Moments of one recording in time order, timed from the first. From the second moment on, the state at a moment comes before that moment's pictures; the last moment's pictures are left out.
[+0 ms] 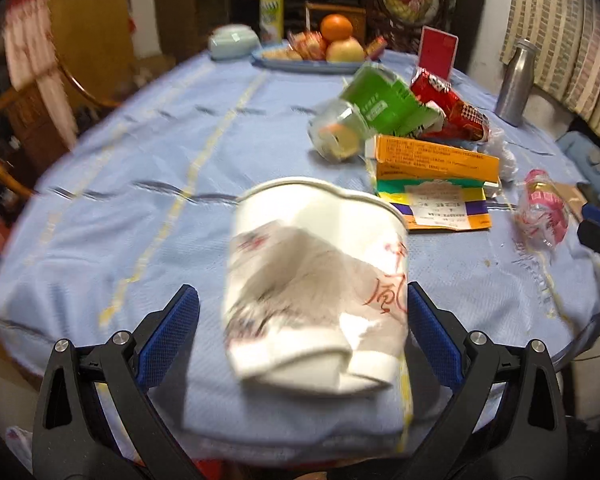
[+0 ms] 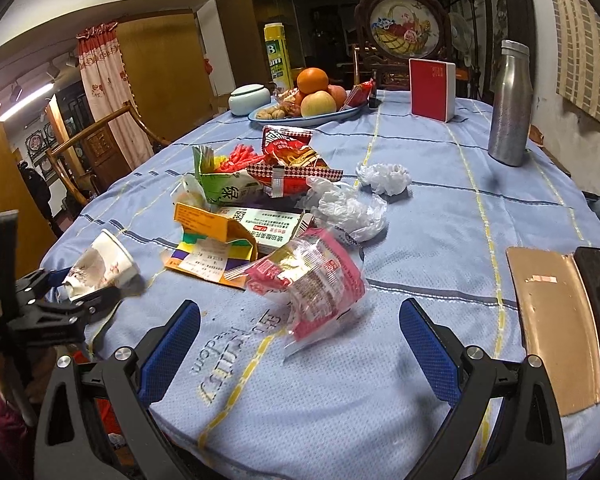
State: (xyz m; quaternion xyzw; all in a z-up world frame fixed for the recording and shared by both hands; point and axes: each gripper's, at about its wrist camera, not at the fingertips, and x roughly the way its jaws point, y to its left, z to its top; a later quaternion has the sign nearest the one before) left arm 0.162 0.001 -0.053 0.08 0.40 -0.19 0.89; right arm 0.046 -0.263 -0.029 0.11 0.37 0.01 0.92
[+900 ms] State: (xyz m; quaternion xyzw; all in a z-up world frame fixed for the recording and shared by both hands) left arm 0.154 0.016 0.000 -0.01 0.35 -0.19 0.92; right arm 0.065 -0.272 -0.014 0.15 0.35 0.01 0.92
